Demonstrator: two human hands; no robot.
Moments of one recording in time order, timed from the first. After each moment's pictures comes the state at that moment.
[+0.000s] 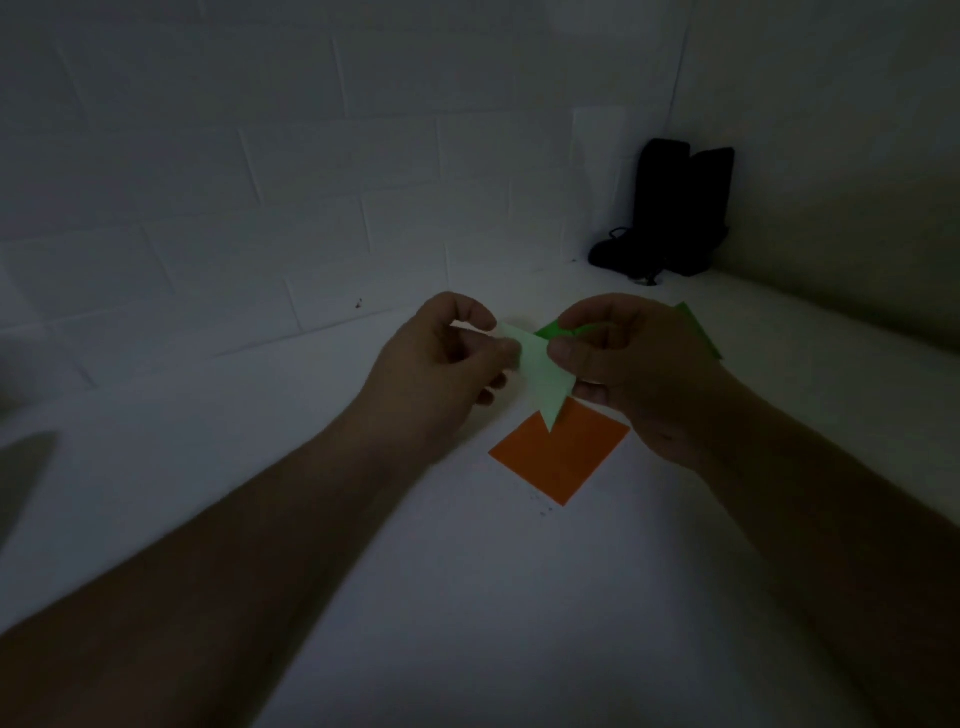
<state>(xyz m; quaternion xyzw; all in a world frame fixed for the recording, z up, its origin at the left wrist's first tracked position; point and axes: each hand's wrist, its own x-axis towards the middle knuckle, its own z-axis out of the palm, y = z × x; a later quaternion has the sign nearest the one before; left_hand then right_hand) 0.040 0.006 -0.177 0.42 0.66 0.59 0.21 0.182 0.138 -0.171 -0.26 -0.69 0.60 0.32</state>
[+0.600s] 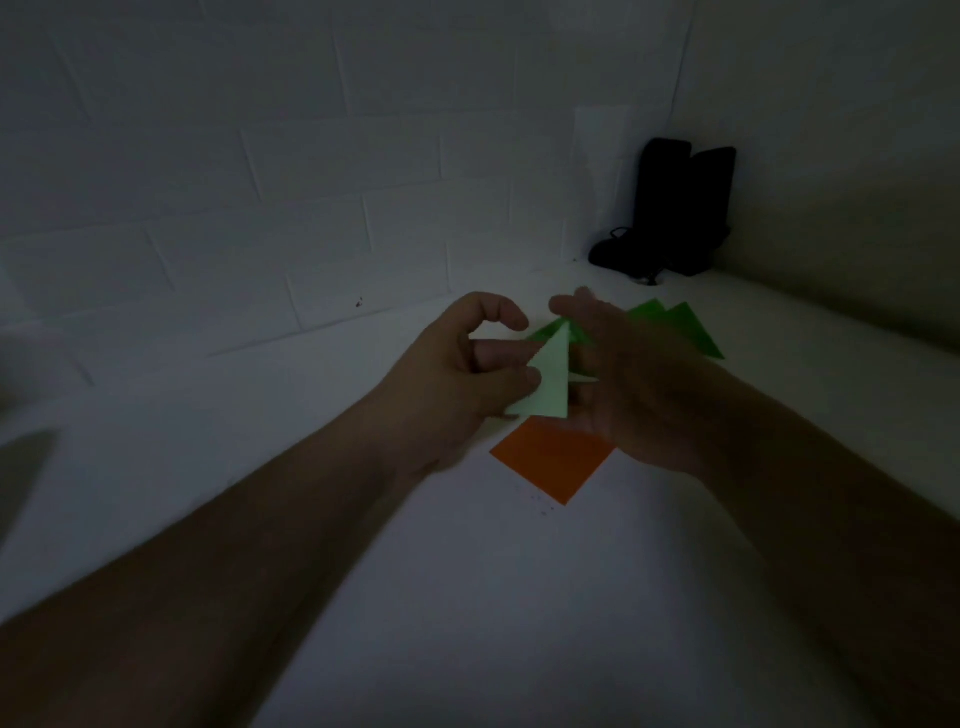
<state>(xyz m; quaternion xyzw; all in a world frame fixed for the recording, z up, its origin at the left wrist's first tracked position) 0.046 0.004 -0.174 0.44 0.51 0.63 0.39 0.180 0.135 -0.168 -0.23 -0.59 0.75 0.19</state>
